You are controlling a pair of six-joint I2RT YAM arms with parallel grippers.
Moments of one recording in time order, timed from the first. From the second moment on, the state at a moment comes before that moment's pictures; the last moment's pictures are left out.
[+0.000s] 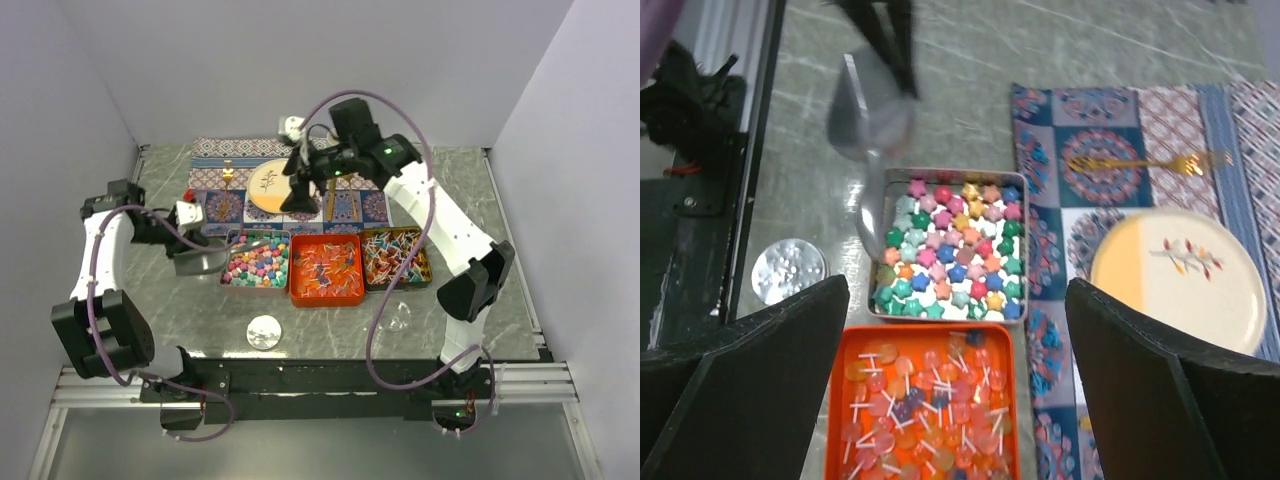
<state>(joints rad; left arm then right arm) 0.30 1.40 1.21 -1.25 0.95 1.59 0.62 1.84 2.09 -0.83 -0.80 -0.51</state>
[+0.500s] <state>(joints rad) 0.21 1.44 1.35 -1.11 1.05 1.20 0.72 1.91 2.07 -0.79 -0.81 -0.54</state>
